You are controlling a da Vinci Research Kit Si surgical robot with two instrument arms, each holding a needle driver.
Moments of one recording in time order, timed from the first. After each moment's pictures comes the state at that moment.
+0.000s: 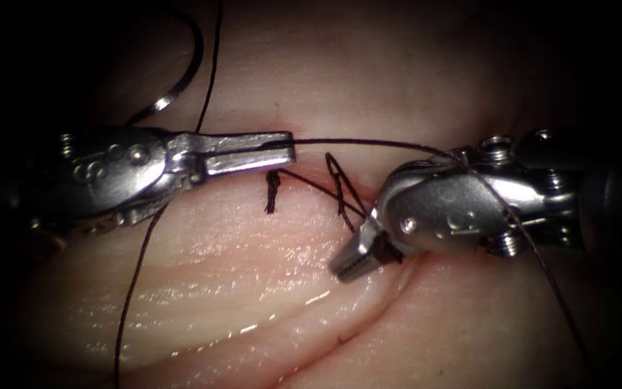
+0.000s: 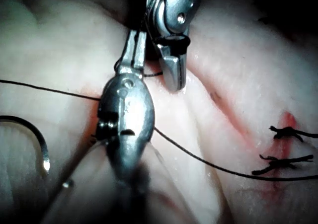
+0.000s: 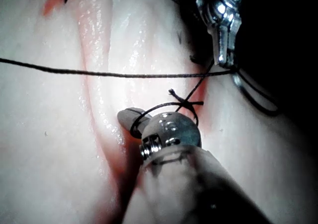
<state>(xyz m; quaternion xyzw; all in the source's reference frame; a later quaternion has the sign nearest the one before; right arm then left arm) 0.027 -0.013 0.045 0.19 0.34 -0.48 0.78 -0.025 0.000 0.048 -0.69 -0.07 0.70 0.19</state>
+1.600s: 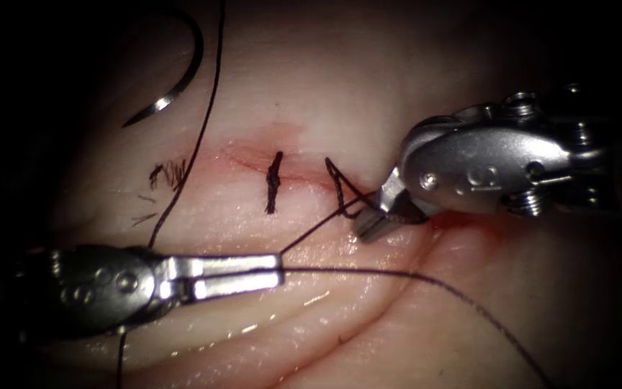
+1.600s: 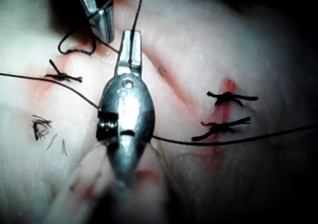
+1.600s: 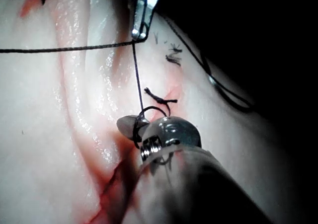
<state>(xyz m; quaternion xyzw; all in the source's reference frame) 0.026 -0.009 0.041 0.21 0.39 -0.42 0.79 -0.026 -0.008 0.047 -0.67 -0.07 0.72 0.16</state>
